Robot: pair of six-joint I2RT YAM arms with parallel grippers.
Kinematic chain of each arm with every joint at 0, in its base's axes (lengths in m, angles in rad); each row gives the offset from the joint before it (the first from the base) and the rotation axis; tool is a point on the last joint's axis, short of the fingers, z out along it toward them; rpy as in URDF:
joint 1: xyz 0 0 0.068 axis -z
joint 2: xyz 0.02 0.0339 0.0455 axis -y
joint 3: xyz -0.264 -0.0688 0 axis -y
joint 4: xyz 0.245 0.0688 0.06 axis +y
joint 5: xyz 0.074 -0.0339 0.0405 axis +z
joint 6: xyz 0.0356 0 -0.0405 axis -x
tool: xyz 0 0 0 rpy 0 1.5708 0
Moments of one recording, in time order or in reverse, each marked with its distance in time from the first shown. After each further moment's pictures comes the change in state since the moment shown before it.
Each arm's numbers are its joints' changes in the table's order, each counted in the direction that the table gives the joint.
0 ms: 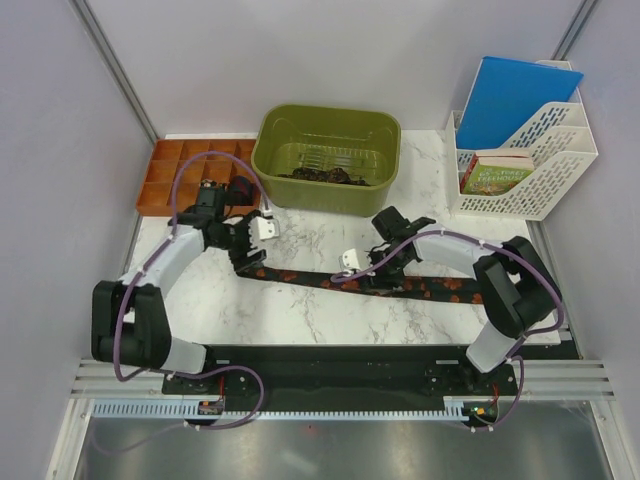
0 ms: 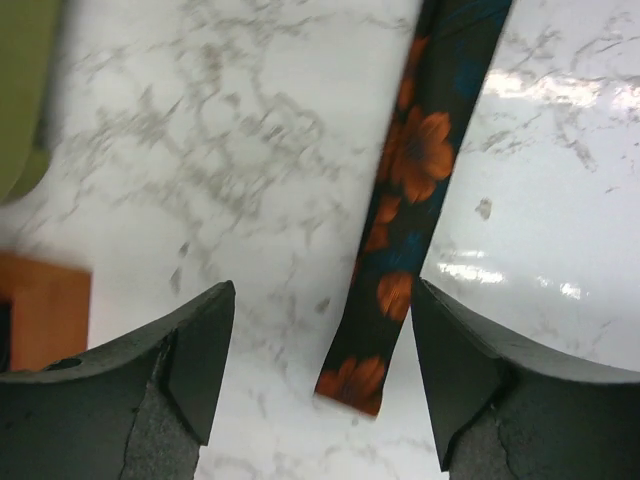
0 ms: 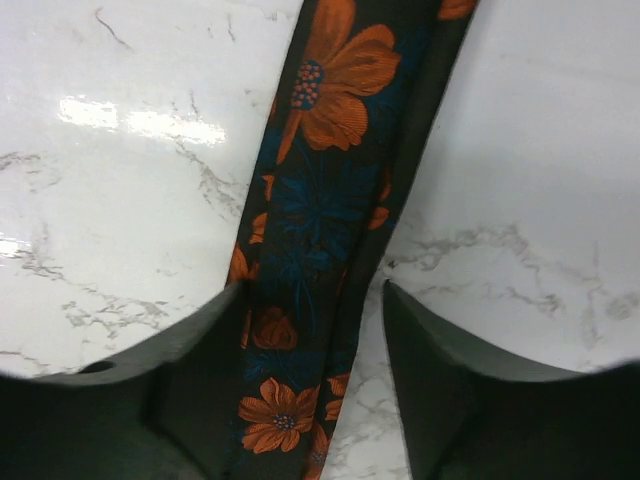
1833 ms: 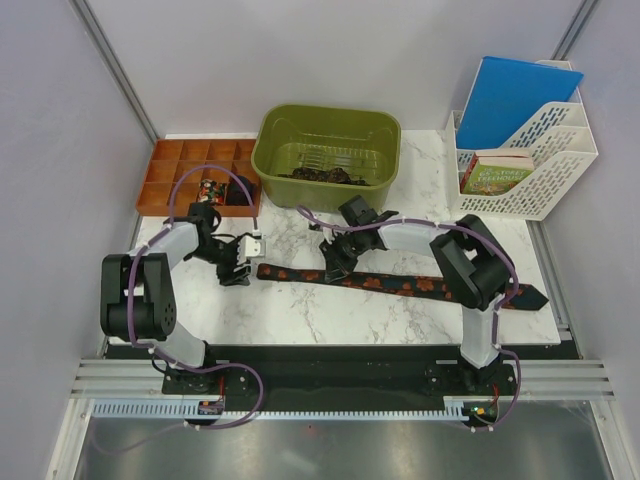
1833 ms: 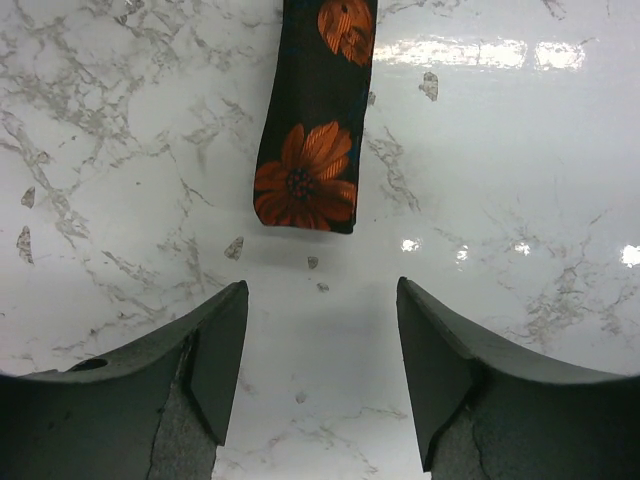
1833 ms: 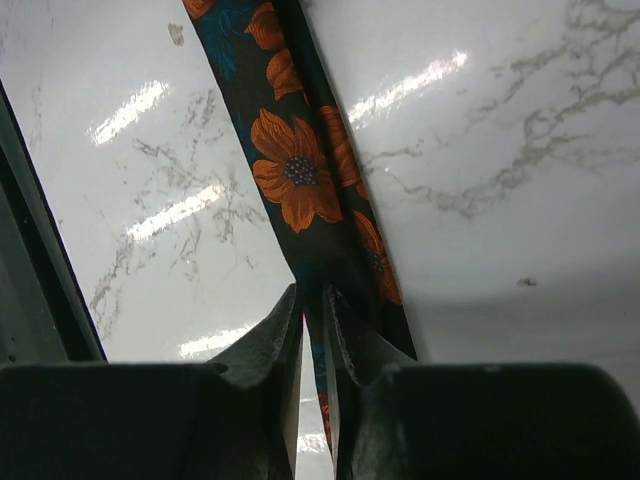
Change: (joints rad) left arm -0.216 -0.114 -0.049 0.169 -0.061 -0.342; right arm -0.092 -0.291 0.232 -0.331 0.256 -0.974
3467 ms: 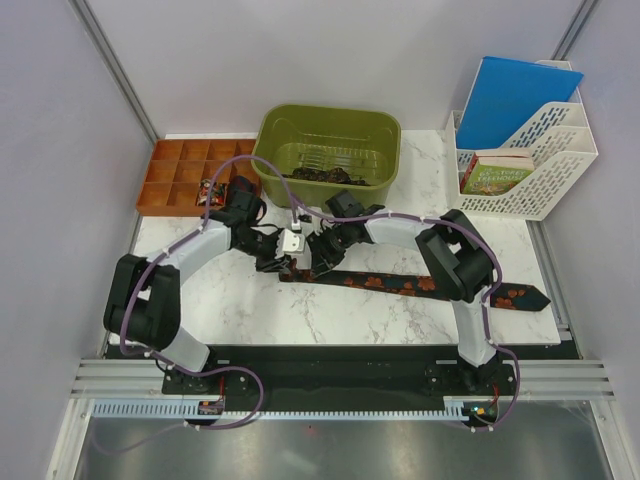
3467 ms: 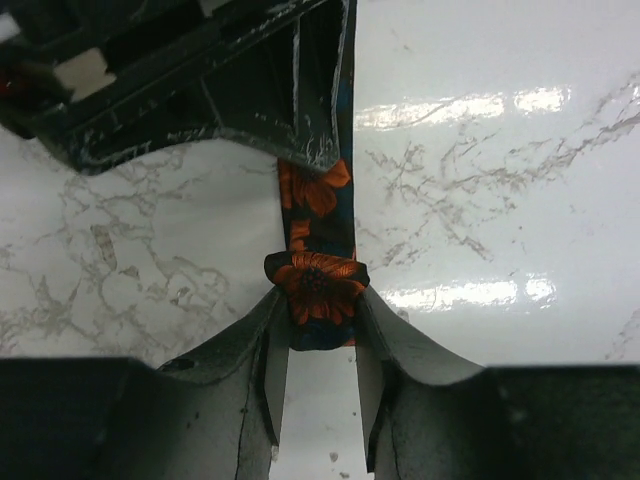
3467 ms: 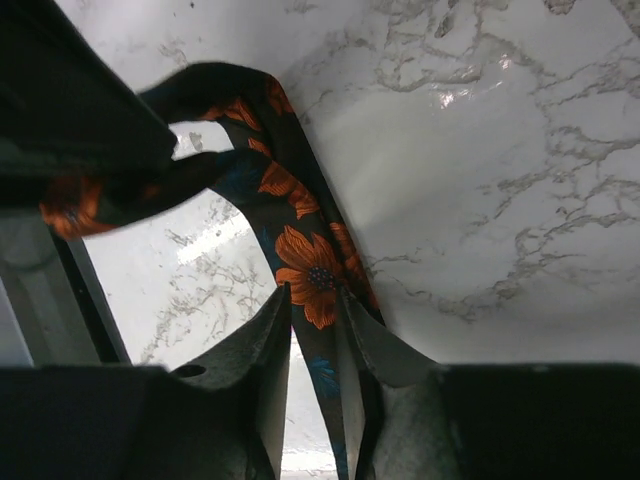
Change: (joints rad) left arm 0.333 0.034 0.083 -0.122 -0.080 0.274; right arm -0.020 -0.102 0.145 0.024 0.016 -0.131
